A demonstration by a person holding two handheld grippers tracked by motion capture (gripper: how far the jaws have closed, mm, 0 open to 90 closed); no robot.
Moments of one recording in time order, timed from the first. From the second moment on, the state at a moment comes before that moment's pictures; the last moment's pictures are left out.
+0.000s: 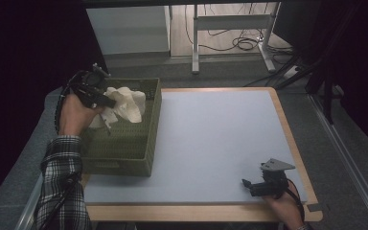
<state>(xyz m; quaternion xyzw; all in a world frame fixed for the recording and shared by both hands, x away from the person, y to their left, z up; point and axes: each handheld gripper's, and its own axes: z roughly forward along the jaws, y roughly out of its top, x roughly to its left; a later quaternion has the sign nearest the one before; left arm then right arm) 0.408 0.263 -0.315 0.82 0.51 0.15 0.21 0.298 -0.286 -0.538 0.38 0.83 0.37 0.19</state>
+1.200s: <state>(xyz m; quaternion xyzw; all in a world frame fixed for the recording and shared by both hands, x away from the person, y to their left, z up) 0.433 0.149 -0.299 0.86 0.42 0.13 0.25 0.298 -0.286 -0.538 0.38 0.83 0.37 0.19</state>
